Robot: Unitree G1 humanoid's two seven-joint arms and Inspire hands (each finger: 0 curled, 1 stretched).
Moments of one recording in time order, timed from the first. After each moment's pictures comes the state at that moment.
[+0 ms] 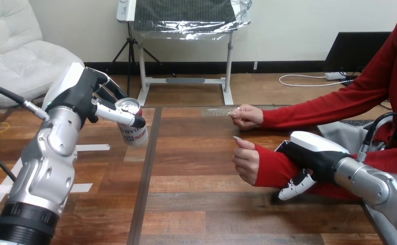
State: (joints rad) left arm -0.55 0.46 -0.16 0.30 0.41 0.42 -0.13; right arm -0.67 -0.55 0.38 1.15 -0.55 -0.56 0.18
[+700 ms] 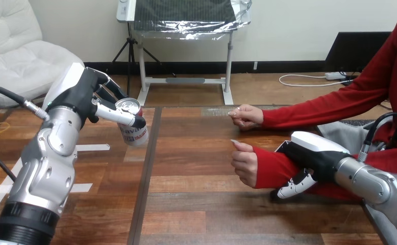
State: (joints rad) left arm -0.55 0.46 -0.16 0.30 0.41 0.42 -0.13; right arm -0.67 -0.55 0.38 1.14 -0.55 -0.56 0.19
